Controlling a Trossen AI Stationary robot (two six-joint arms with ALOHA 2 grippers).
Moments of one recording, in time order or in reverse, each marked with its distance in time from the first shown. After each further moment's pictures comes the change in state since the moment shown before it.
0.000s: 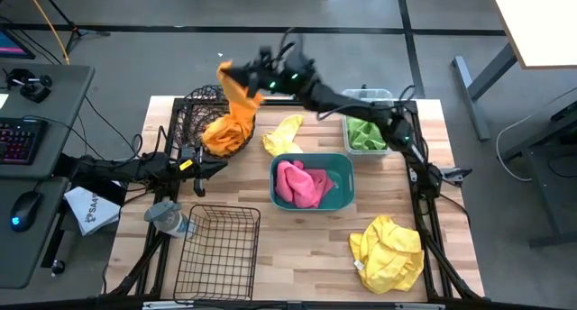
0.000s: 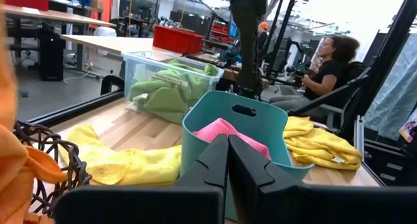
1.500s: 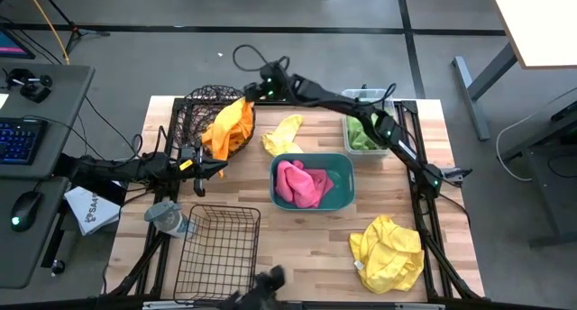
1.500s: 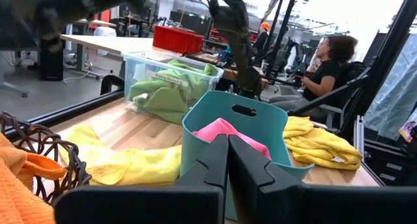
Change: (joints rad) left arm 0.000 0.000 0.000 0.000 0.000 0.000; right arm -0.099 0.201 0.107 -0.722 0.423 -0.054
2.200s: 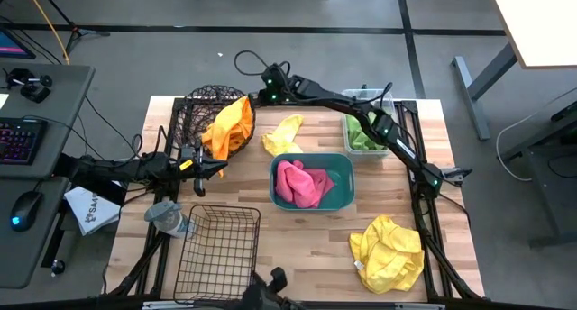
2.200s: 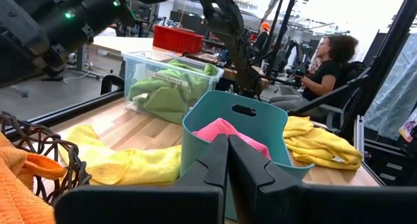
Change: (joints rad) left arm 0.000 0.000 0.000 0.000 0.000 0.000; right arm -0.031 0.046 -0.001 -0.111 -0.155 -0.001
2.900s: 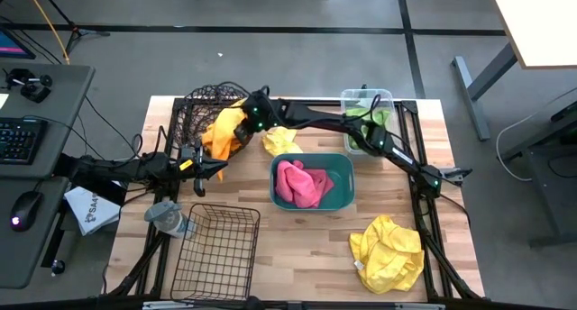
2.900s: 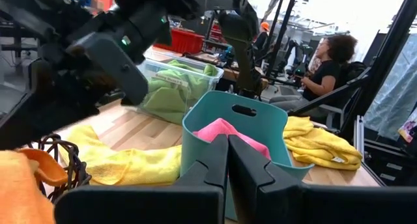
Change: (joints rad) left arm 0.000 0.000 0.000 0.000 0.000 0.000; right arm 0.162 0.020 0.000 0.073 -0.077 -0.219
